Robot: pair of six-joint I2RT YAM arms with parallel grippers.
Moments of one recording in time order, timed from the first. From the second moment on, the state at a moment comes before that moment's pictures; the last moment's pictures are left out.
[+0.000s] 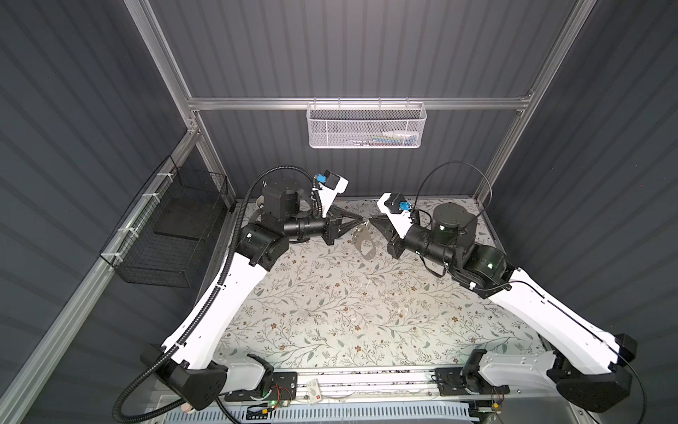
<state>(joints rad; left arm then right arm) -0.55 1.33 1.59 -0.56 0.73 -0.16 0.85 1.22 1.43 -0.37 -0.02 -0.23</state>
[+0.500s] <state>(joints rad) -0.55 1.33 1.59 -0.56 0.73 -0.16 0.85 1.23 1.44 -0.37 -0.01 -0.24</state>
